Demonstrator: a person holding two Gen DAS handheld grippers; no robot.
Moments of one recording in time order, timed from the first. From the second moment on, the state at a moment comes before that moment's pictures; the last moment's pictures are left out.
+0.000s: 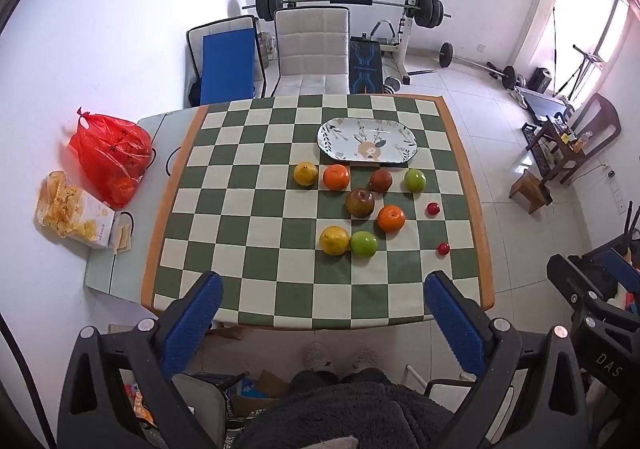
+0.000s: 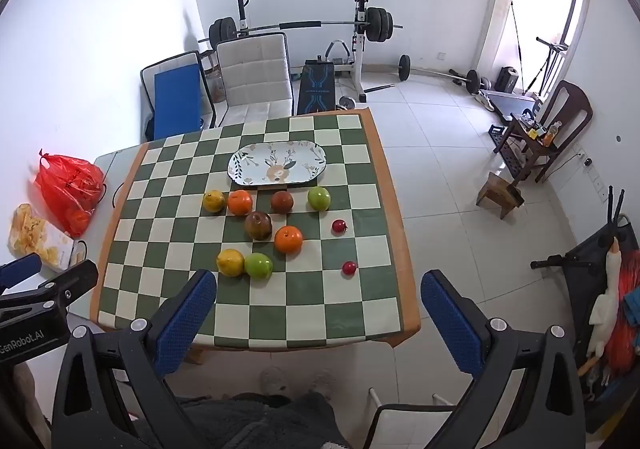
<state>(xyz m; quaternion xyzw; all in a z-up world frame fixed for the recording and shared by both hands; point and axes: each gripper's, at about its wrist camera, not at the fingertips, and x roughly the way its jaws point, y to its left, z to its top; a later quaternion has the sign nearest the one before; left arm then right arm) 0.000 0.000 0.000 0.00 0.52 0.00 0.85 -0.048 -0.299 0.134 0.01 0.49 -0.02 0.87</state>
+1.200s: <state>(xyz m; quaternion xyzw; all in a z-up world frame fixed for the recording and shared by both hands) 0.000 0.000 0.000 0.00 0.52 0.00 0.86 -0.049 -0.299 0.140 0.01 0.48 -0.02 0.88</state>
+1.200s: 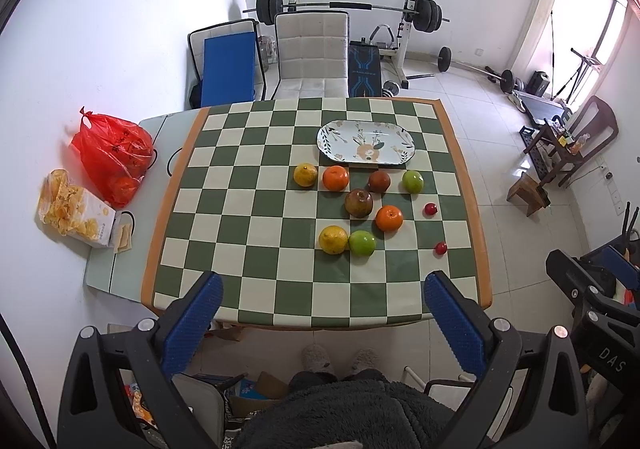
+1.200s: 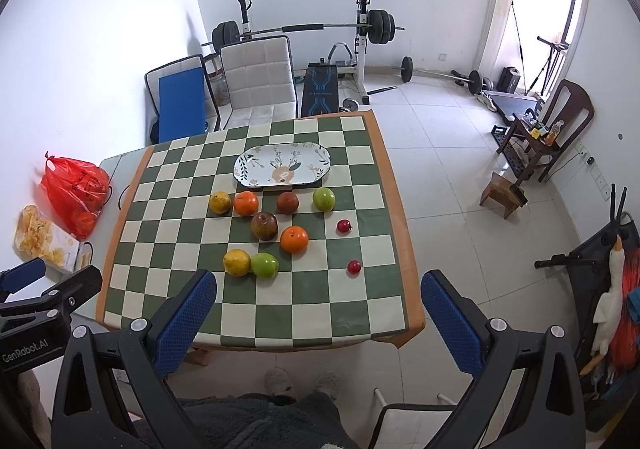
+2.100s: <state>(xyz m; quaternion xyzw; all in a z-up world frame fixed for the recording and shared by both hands) -0.006 -0.004 0.009 0.00 0.51 0.00 0.86 -0.053 -0.295 0.149 0.02 0.48 -0.02 0.88</state>
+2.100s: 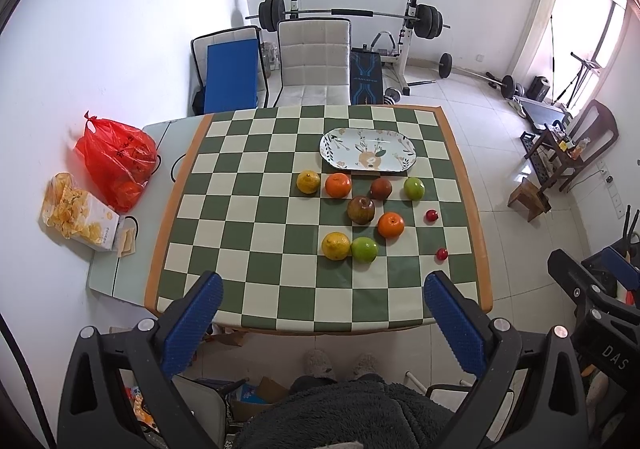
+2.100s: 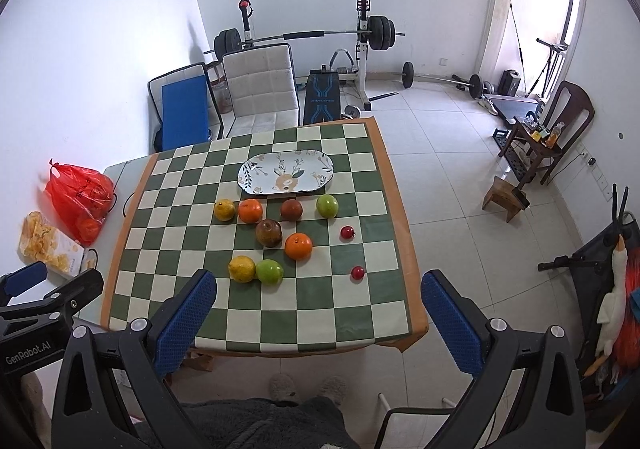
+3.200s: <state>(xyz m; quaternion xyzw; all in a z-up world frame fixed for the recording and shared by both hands) 0.007 0.000 0.021 0.00 0.50 0.01 0.86 -0.033 -0.272 0.160 0.02 0.48 -0.01 0.88</state>
